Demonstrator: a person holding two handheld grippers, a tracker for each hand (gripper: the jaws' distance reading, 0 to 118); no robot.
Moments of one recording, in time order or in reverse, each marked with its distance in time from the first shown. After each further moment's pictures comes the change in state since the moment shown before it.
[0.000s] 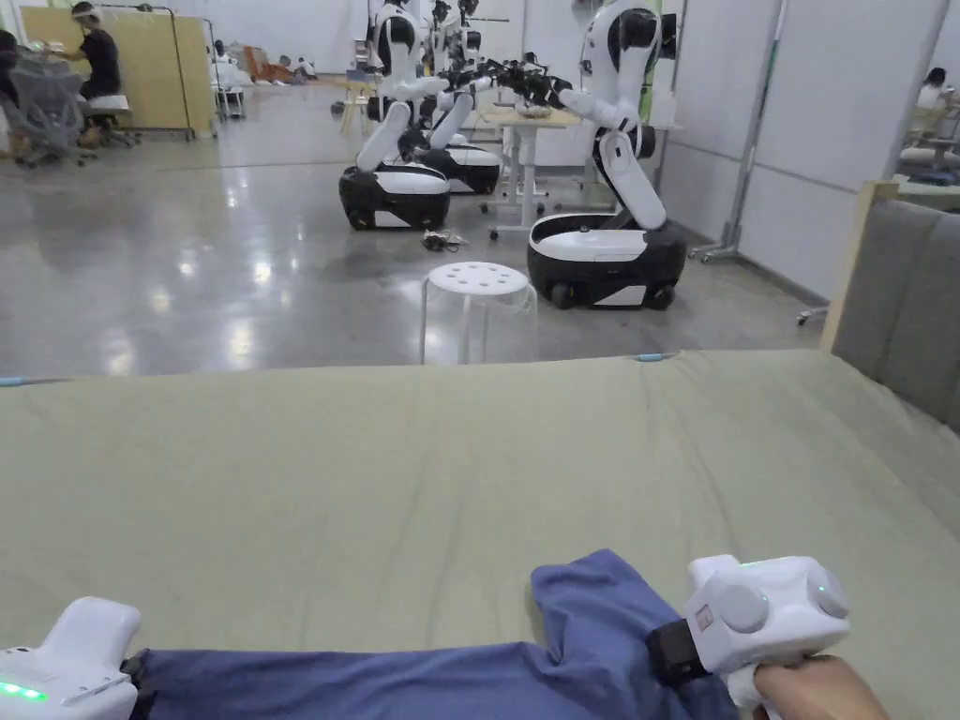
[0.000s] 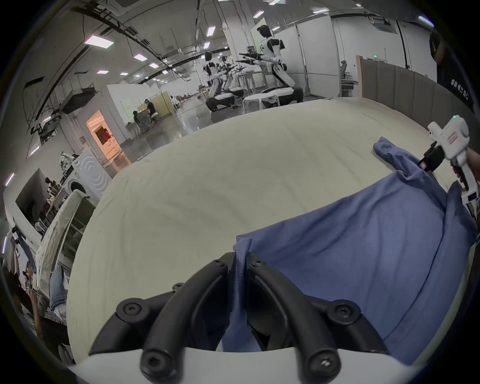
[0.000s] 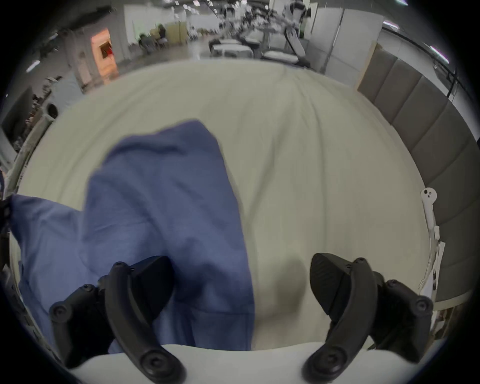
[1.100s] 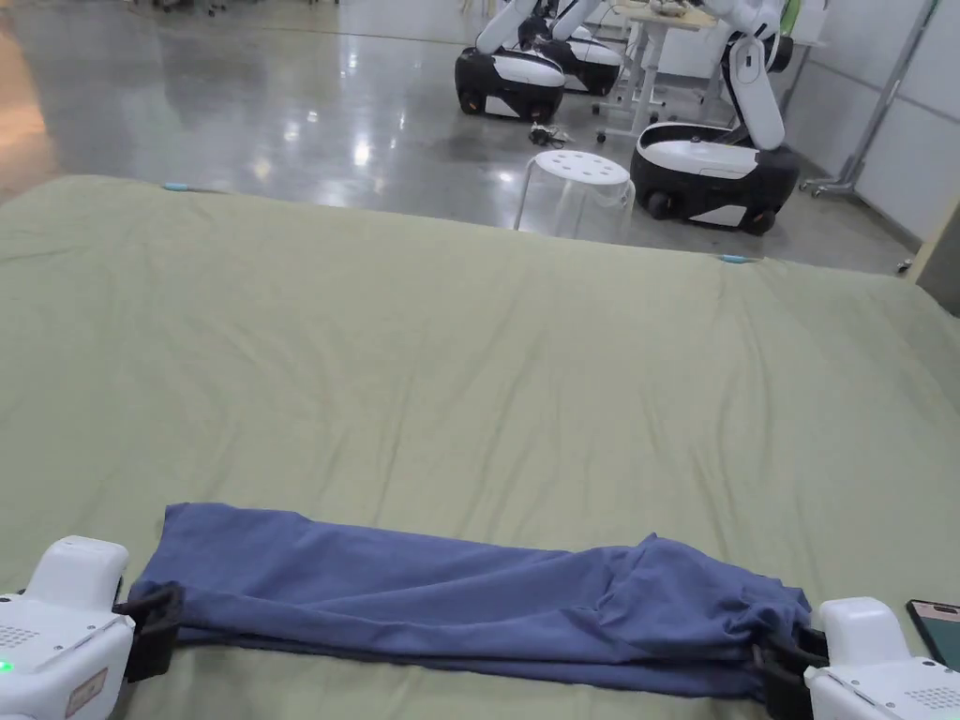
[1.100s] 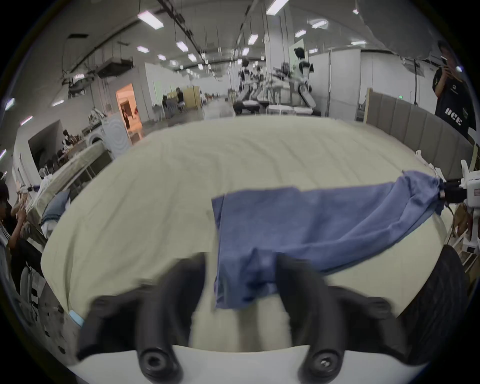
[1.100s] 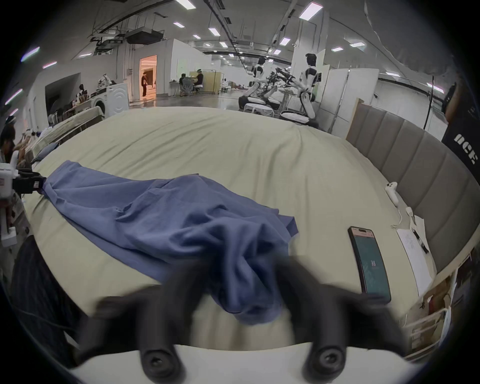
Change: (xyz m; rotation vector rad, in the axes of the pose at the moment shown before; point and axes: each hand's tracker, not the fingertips) left arm 0.024 -0.224 0.168 0.102 0.065 0.238; right arm -0.023 -0.314 0.182 0.450 0.073 0.142
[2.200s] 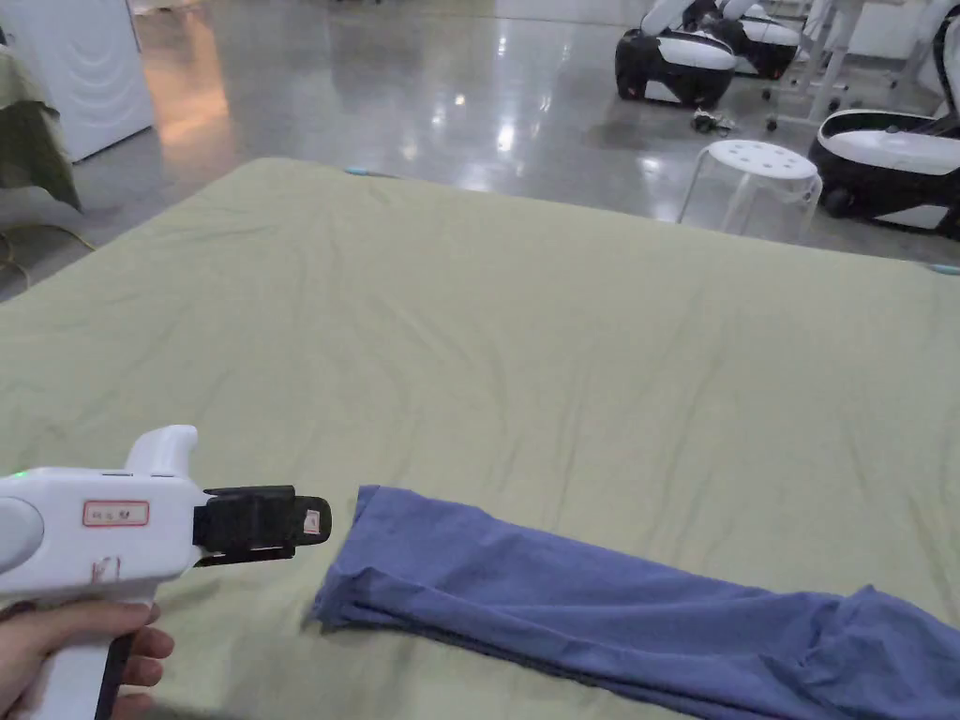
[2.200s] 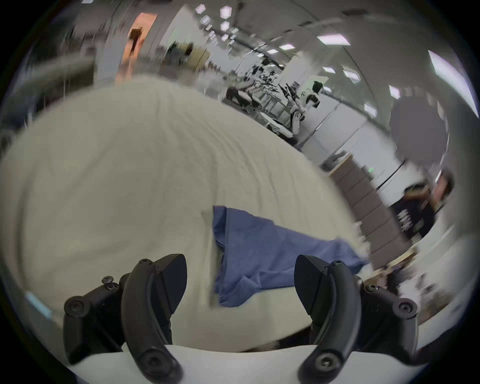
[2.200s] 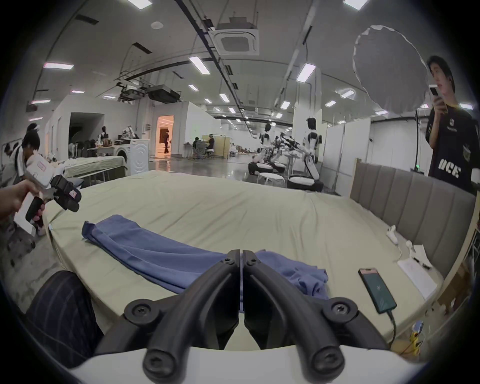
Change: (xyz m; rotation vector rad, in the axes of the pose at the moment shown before) left arm -0.154 0.038 -0.012 -0.181 -0.521 0.576; right arm -0.104 -0.001 0.099 0.435 0.037 -0.024
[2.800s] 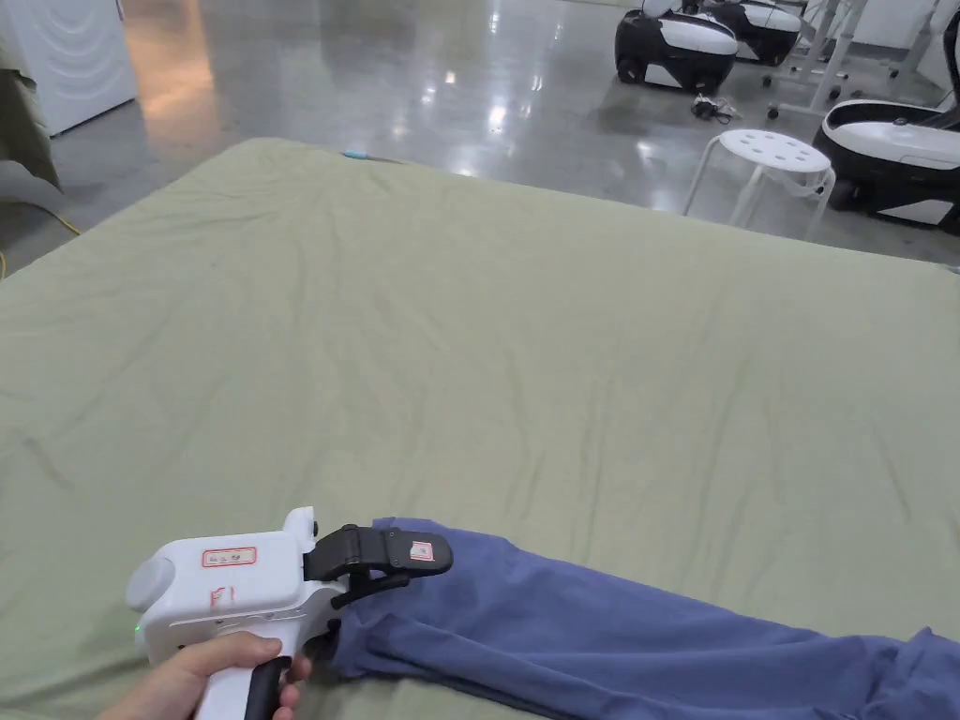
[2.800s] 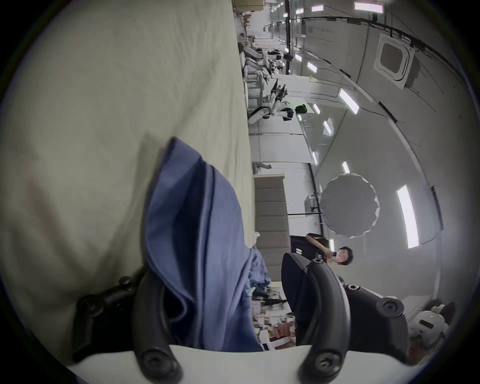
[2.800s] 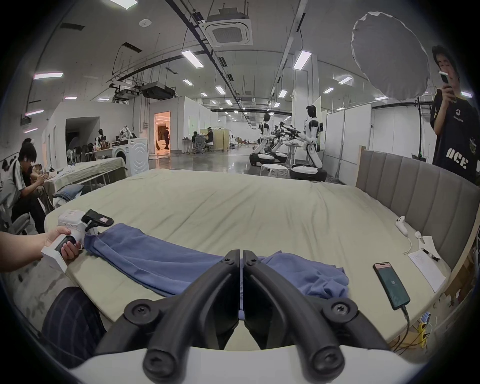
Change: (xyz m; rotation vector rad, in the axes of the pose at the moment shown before) left arm -0.071 -0.014 -0.155 -0.196 -0.582 0.513; right arm -0.024 0.023 -0.032 -0.051 0.023 -0.046
